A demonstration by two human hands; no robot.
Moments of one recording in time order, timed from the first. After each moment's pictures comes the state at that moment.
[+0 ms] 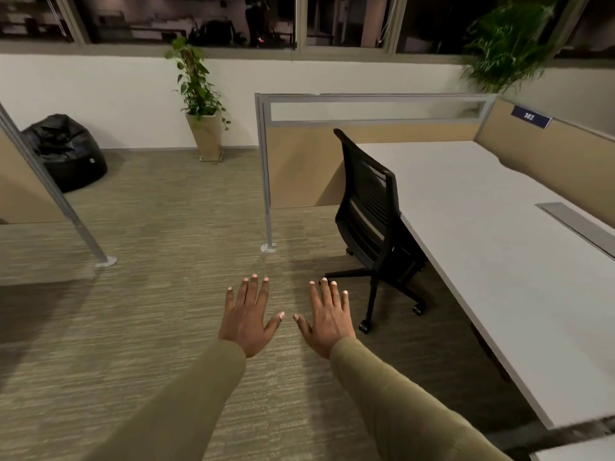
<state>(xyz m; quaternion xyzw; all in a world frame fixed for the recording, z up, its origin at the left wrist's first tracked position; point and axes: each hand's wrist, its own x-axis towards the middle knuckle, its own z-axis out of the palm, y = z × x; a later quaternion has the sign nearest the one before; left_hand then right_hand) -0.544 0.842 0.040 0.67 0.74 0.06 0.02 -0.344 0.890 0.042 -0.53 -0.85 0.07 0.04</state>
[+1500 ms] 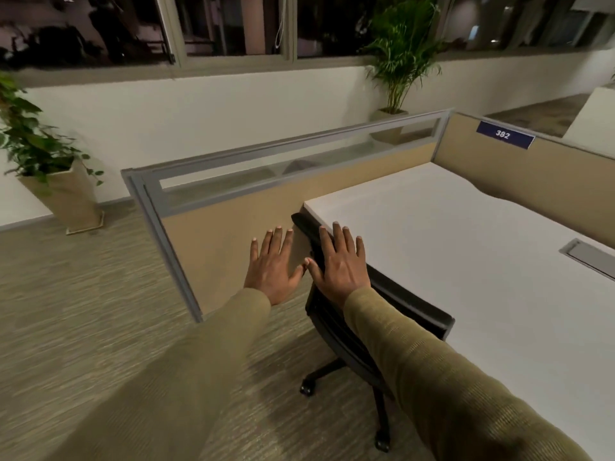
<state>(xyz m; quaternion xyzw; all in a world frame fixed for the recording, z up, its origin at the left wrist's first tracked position) -0.597 1.580 0.111 0.82 0.56 0.15 0.00 -0.420 1.543 0.131 -0.68 -0.72 -0.04 0.13</state>
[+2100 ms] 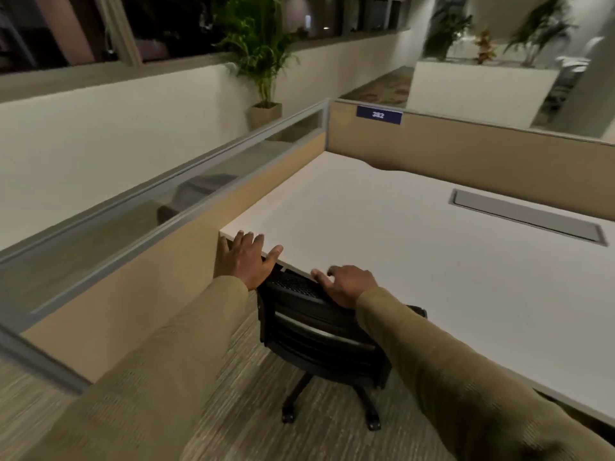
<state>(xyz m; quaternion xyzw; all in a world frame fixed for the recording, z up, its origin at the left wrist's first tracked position) -0.507 1.744 0.129 0.89 0.45 0.06 0.04 -0.332 1.568 0.135 -0.85 -0.51 0.14 0.02</state>
